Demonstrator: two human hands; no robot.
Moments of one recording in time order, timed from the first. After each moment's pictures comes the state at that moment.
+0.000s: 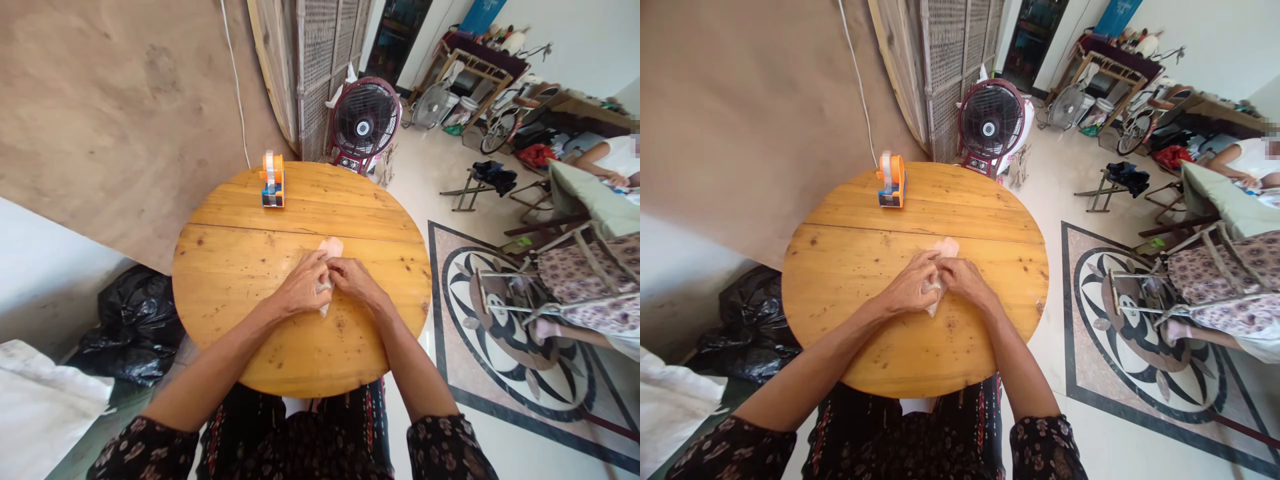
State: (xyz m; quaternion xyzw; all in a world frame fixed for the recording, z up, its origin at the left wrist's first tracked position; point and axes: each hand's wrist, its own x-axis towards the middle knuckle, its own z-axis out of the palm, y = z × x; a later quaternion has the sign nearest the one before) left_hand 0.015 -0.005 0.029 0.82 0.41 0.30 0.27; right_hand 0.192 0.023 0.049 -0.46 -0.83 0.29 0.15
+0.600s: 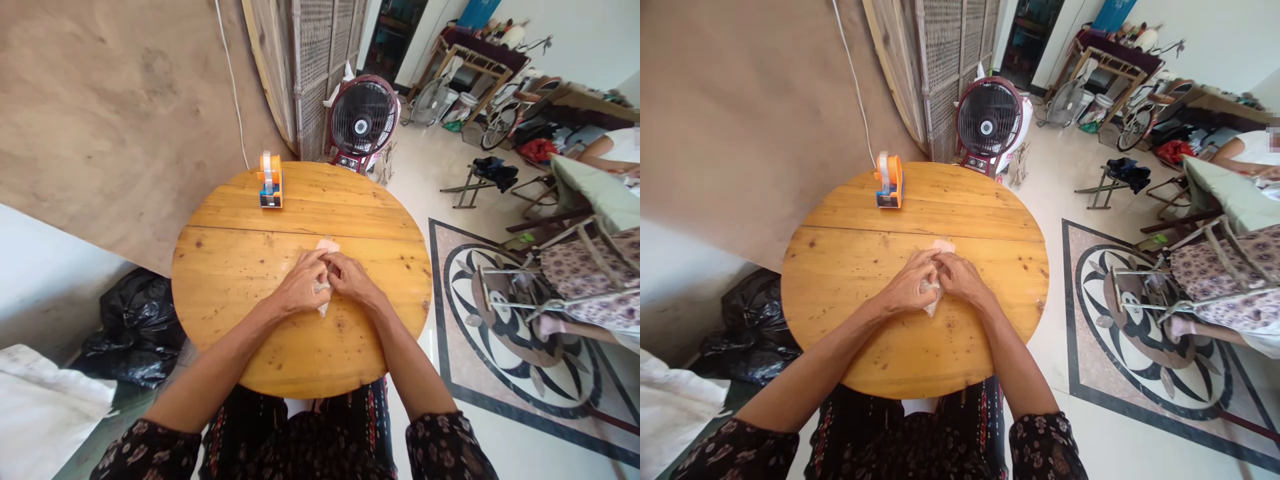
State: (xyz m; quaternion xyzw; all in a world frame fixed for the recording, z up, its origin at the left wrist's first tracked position) left_hand 0.014 -0.003 0.028 0.82 0.40 0.32 0.26; right_hand 0.191 0.024 0.033 -0.46 -0.82 0.26 0.19
